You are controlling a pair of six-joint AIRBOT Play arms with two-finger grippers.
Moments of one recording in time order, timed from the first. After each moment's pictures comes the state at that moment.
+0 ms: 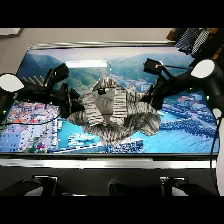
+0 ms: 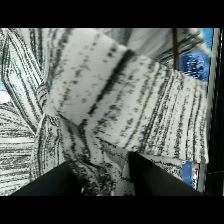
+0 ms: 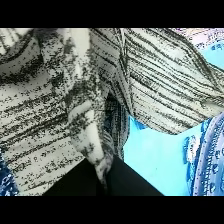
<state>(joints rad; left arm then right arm) -0.21 -1.23 1.30 0.76 -1.31 -0.34 0.09 -1.31 1.46 -0.96 1.43 0.37</state>
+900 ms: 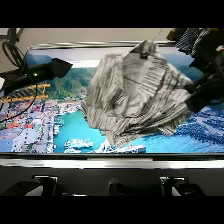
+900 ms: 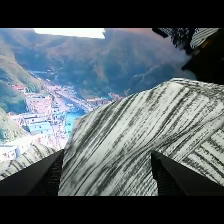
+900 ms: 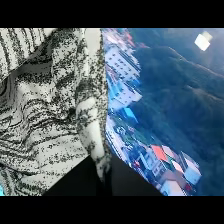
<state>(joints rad) -0.13 -1.14 1.30 0.76 -0.75 -1.32 0.09 -0.84 1.46 -1.50 1.37 0.92</state>
